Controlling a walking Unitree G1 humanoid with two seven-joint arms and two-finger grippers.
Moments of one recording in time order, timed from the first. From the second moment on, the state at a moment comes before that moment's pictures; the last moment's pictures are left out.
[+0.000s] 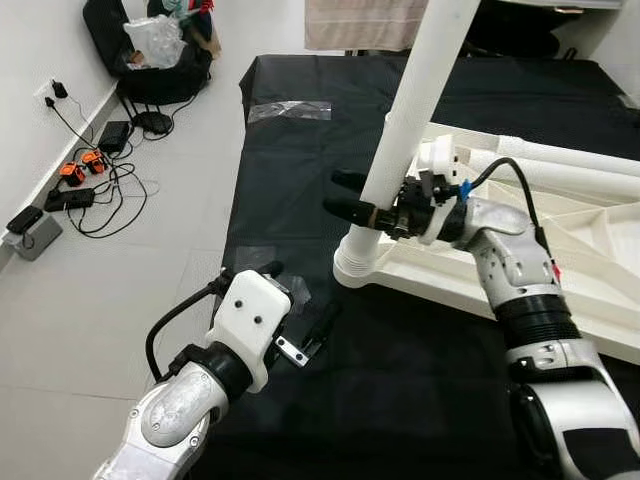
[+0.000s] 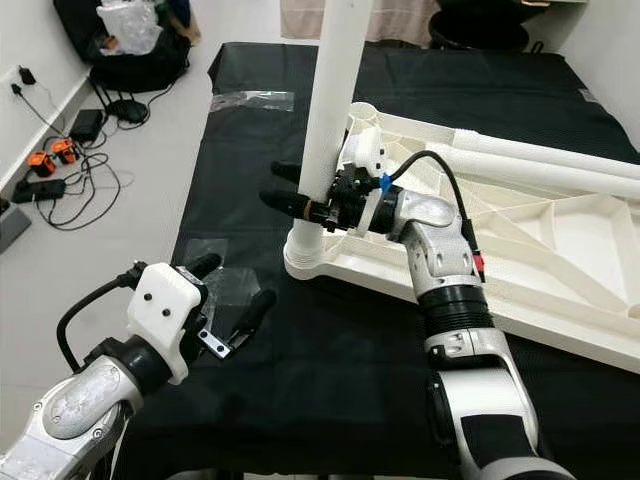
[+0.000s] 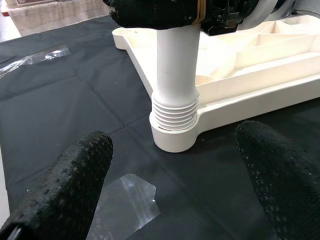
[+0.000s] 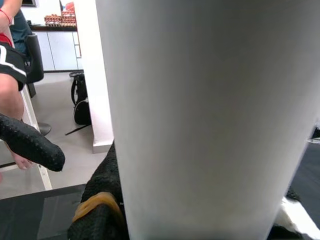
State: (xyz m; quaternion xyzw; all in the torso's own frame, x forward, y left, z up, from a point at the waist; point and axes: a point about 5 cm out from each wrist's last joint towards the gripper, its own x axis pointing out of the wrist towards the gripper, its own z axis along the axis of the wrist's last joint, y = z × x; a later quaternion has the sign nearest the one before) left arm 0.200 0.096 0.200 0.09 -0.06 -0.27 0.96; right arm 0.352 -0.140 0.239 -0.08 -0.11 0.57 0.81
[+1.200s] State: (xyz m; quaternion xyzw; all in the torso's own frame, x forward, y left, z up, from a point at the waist) left arm 0.203 0.098 0.200 0.09 -0.07 -0.26 0.96; right arm 0.368 -0.116 0.243 0.01 -0.08 0.29 0.95
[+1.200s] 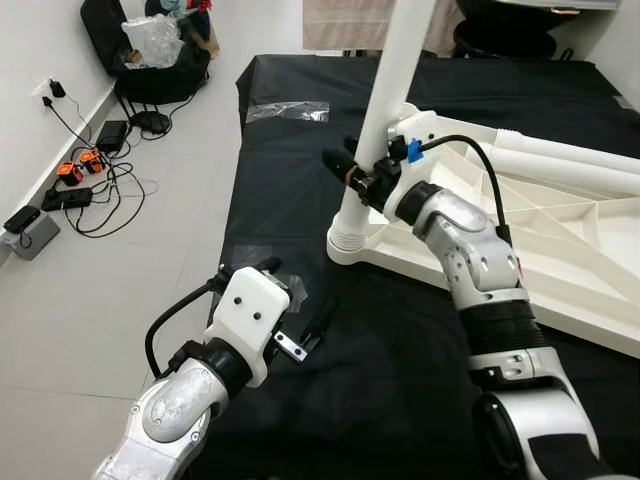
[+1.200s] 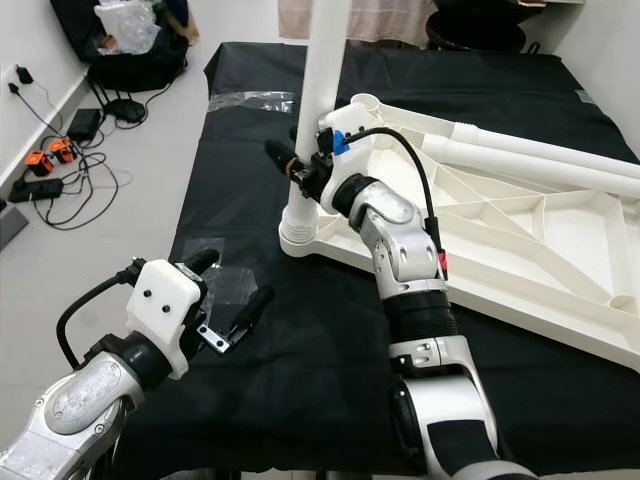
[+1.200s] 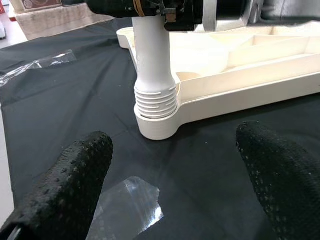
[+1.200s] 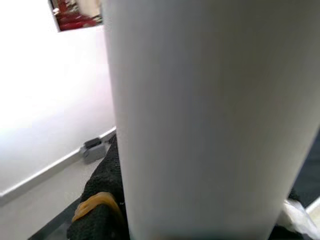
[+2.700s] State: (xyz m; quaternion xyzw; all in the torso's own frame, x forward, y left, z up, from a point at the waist) left arm 0.209 0.098 0.201 0.10 -0.07 -0.26 0.96; right arm 0.346 -0.079 0.239 -0.03 -0.11 0.03 0.99
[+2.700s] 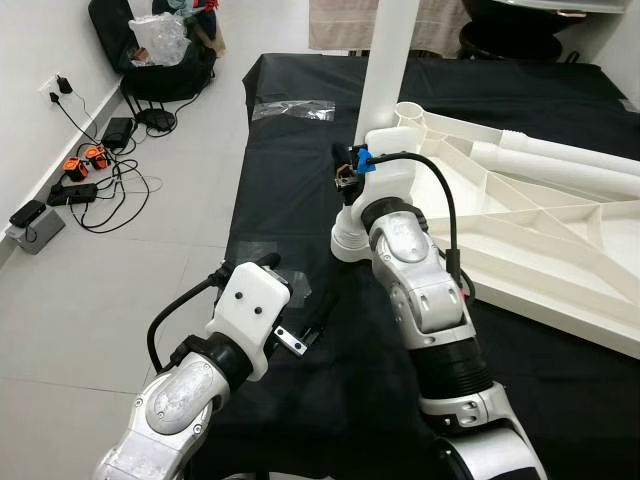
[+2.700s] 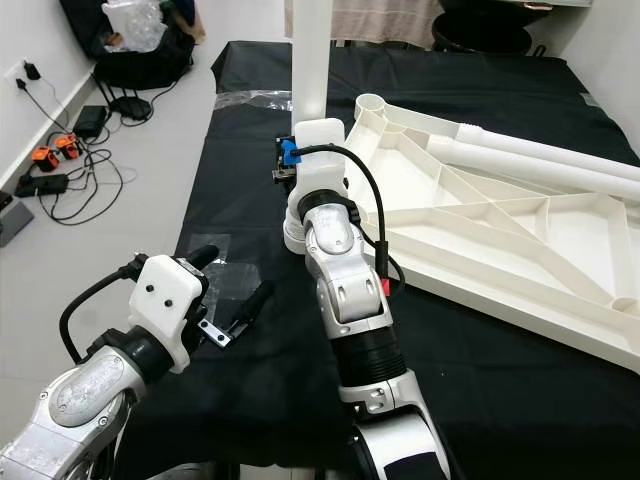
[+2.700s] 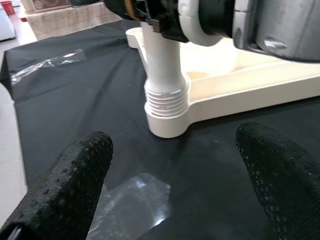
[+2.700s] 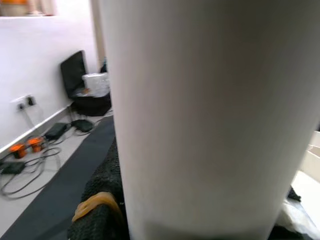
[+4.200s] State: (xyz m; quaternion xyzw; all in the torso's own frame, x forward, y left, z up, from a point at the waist) left arm 0.219 0.100 0.203 0.11 -0.09 -0.25 0.96; right arm 0.355 -0.100 0.273 0.10 -0.09 -0.11 0.98
